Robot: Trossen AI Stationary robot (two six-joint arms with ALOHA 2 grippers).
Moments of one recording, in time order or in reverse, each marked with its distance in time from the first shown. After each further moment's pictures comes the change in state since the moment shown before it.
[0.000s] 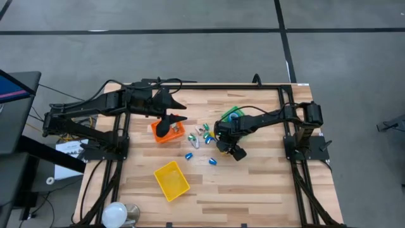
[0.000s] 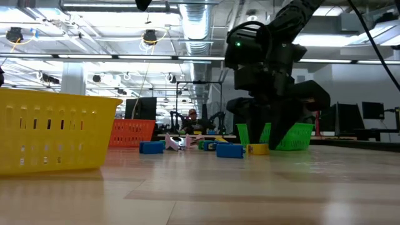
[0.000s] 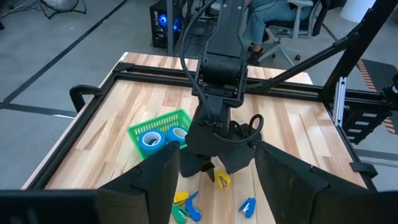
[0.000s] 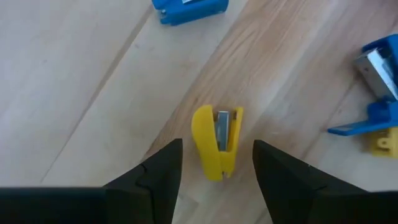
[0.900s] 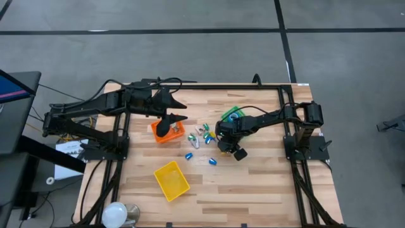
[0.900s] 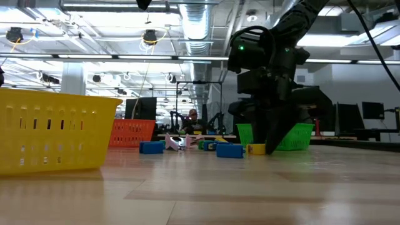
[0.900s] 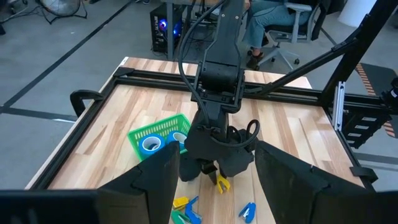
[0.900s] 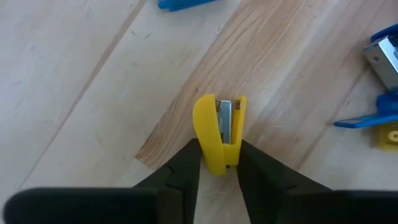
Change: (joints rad) left arm 0.000 0.000 0.000 0.018 0.000 0.000; right arm -0.004 -0.003 -0.047 0.051 0.004 -0.016
